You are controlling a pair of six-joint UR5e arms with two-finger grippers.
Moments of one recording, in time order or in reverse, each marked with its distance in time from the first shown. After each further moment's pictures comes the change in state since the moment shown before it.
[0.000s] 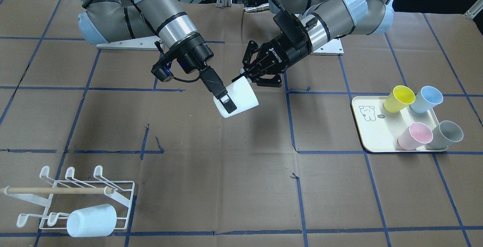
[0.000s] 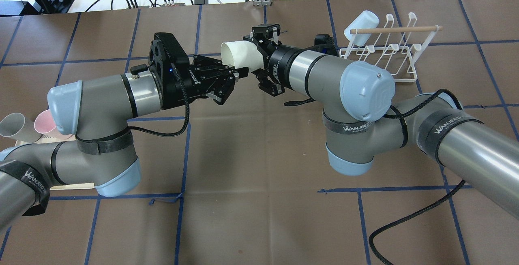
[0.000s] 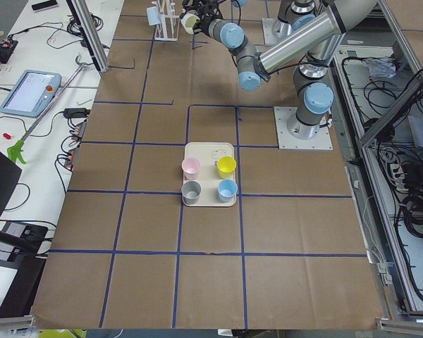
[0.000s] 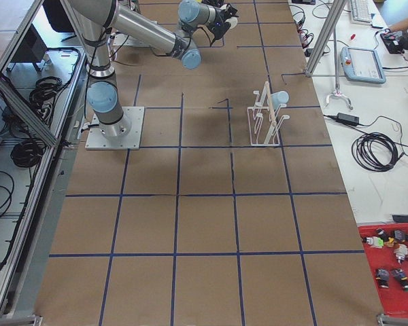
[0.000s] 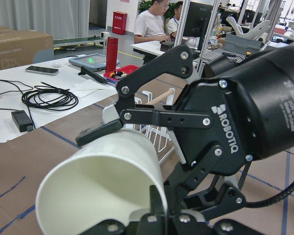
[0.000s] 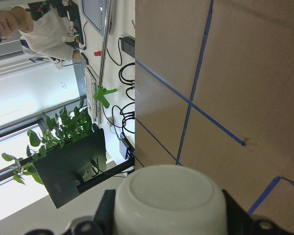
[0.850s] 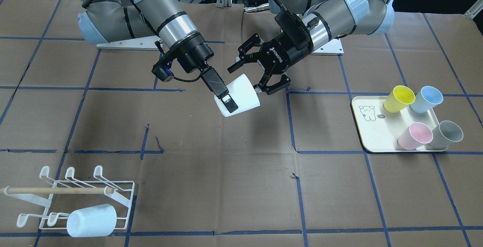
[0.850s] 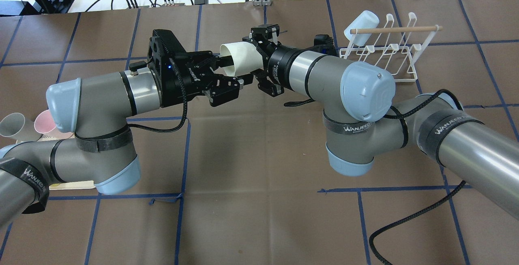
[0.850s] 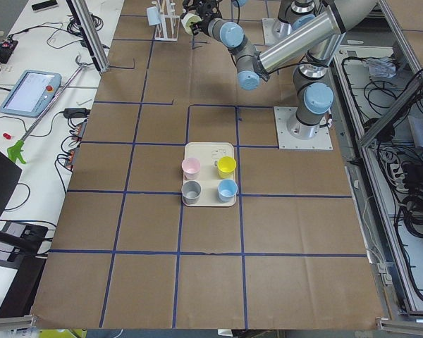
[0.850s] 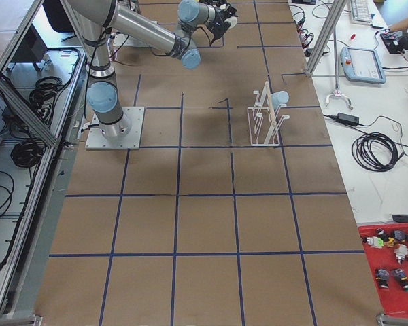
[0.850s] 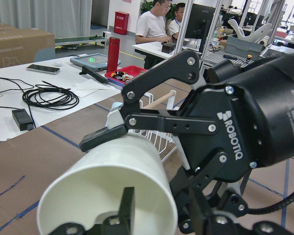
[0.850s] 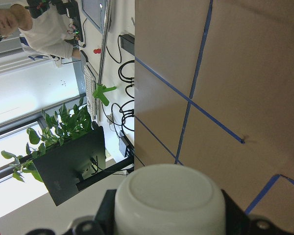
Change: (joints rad) left arm 0.003 0.000 0.011 0.001 0.000 -0.051; right arm 0.000 -0.001 0.003 0.002 0.007 -0.003
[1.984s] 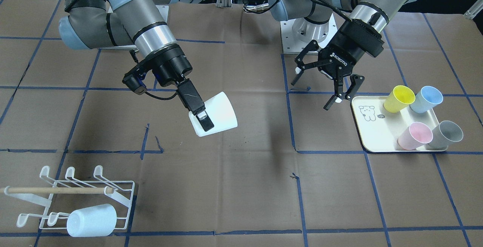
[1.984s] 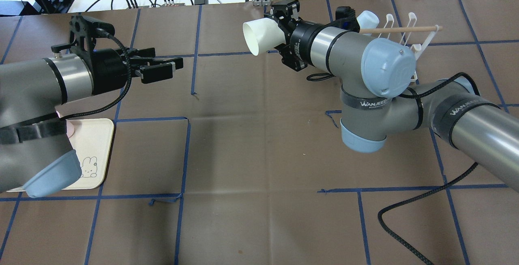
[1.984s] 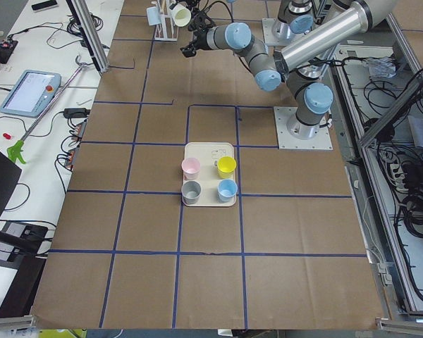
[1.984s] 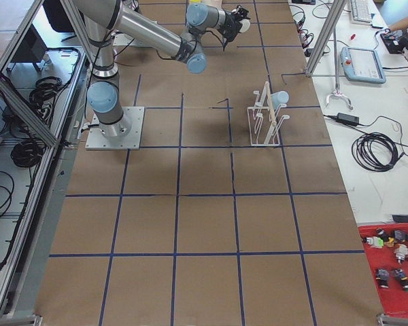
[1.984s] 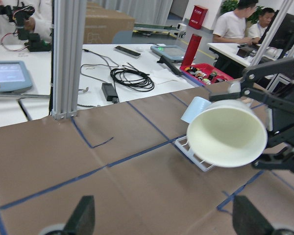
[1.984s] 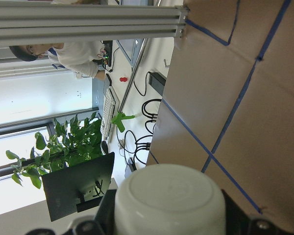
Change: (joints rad) left arm 0.229 0.183 0.070 -0.480 0.298 -0.012; right arm -0.119 0.041 -0.066 -0.011 -0.005 -0.273
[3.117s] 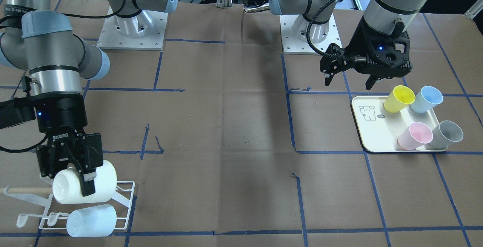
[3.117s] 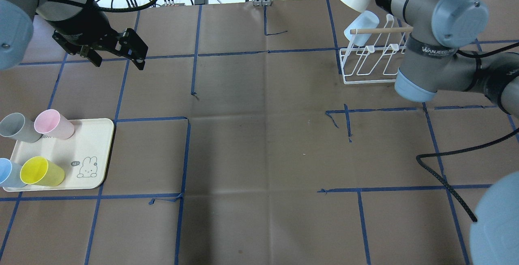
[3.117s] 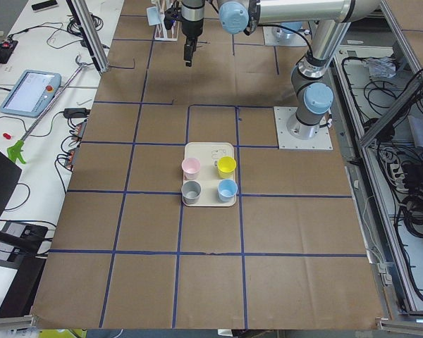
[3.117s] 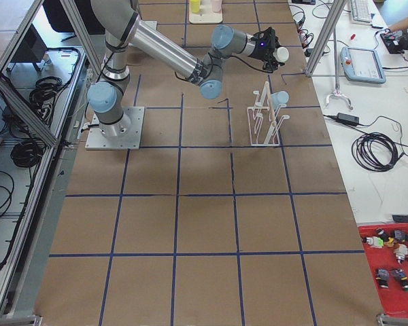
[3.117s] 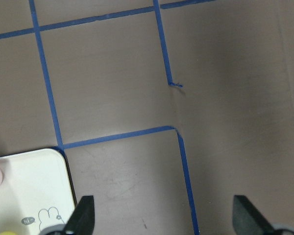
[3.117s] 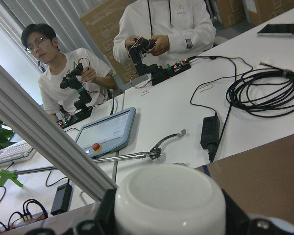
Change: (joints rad) left arm -0.229 -0.148 0.598 -0.981 0.746 -0.319; right arm -0.292 0.121 -0.160 -0.031 -0.104 -1.102
